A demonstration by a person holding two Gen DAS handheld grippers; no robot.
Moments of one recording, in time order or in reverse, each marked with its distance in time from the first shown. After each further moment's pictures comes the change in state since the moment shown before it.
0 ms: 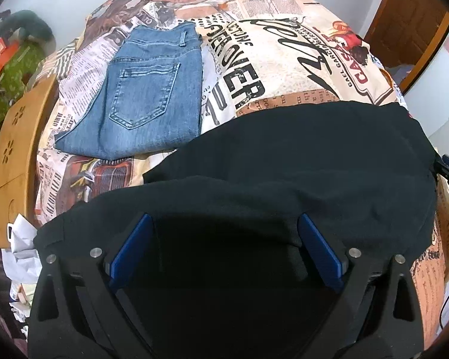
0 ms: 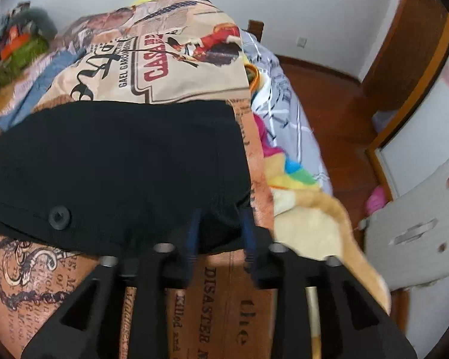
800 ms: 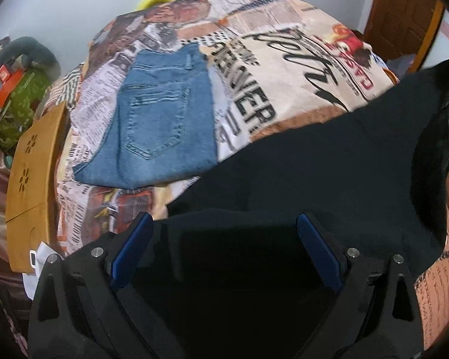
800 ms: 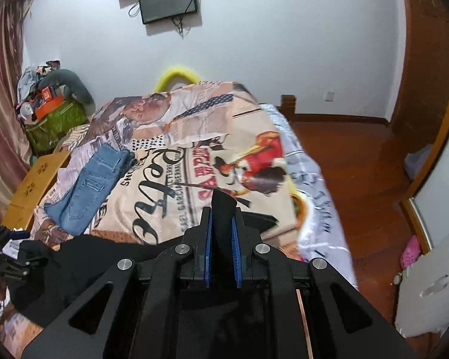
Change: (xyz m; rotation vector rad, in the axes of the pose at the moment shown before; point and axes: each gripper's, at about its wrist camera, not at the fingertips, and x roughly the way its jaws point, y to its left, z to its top) left arm -0.006 -0.003 0.018 0.094 -0.033 0.073; right arm -0.069 0.003 0.118 0.079 -0.274 0.213
